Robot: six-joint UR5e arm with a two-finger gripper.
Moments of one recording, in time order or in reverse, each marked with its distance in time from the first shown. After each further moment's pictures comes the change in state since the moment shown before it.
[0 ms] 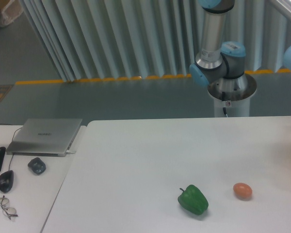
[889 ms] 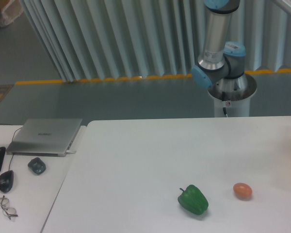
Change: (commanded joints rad) arm 0.063 -0.021 -0.026 0.026 -0.129 0.097
